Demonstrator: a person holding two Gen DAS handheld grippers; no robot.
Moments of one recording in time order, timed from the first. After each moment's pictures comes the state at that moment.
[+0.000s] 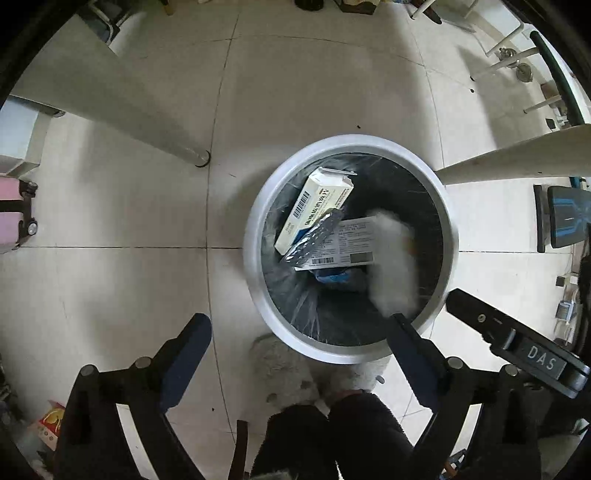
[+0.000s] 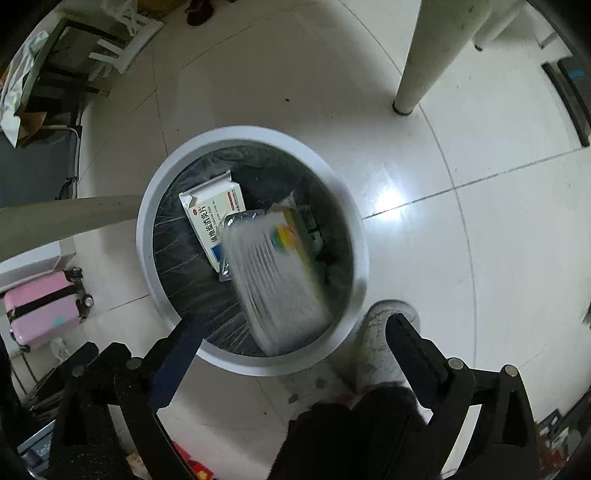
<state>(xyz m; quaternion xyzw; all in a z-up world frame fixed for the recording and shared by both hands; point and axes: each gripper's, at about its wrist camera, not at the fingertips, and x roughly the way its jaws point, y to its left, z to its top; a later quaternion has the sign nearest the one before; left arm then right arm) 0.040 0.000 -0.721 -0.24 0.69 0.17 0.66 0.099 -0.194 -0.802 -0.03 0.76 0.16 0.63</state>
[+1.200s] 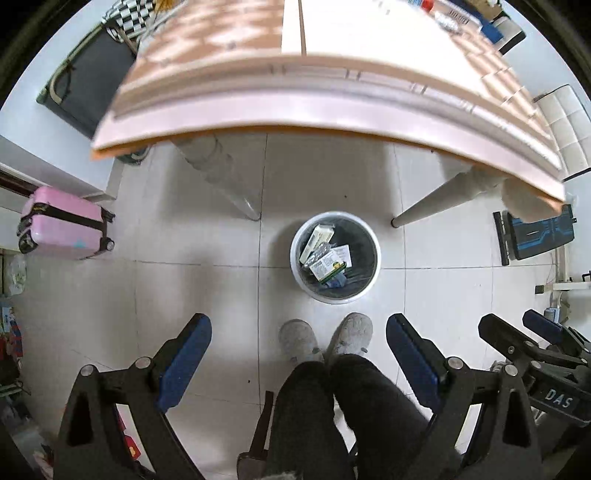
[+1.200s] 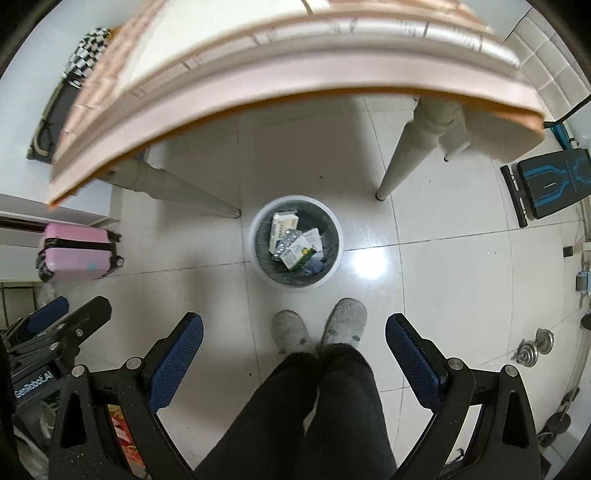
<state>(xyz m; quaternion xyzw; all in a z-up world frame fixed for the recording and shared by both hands) -0.032 -0.042 -0.379 -0.19 0.62 0.22 0.72 0.019 -0.225 -0.371 -0.09 0.67 0.23 0.70</state>
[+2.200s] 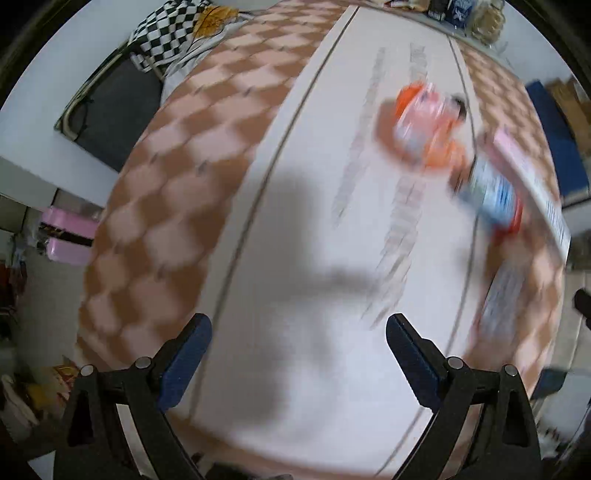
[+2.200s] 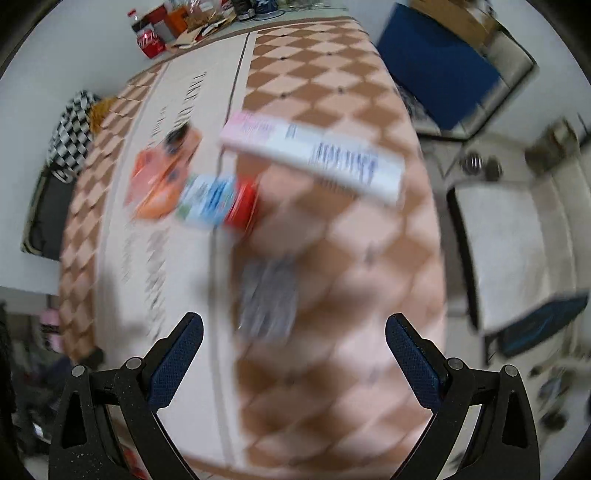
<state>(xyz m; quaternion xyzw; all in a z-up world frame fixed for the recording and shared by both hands) 0.288 0.129 -0.317 -0.27 0.57 0.37 0.68 0.549 -0.033 -0.279 -0.17 0.61 0.26 0.72</state>
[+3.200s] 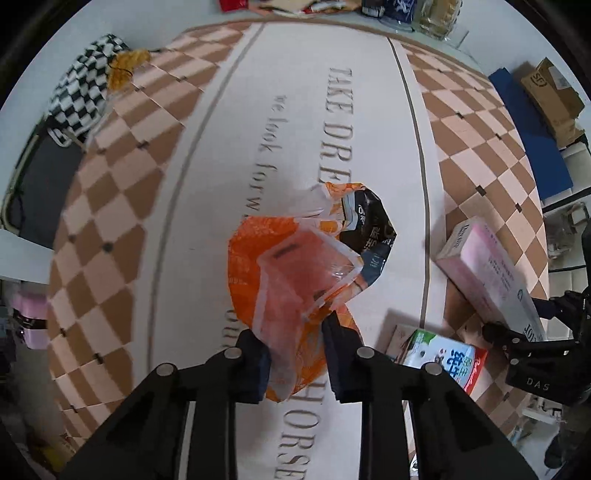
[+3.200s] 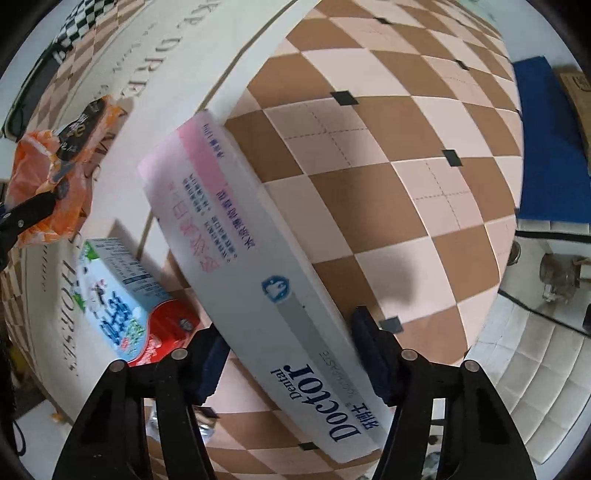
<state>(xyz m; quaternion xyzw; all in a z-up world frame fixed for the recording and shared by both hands) 0.430 0.174 -0.319 -0.22 0.58 0.29 0.73 0.655 0.074 -0.373 -0.33 0.63 0.33 0.62</state>
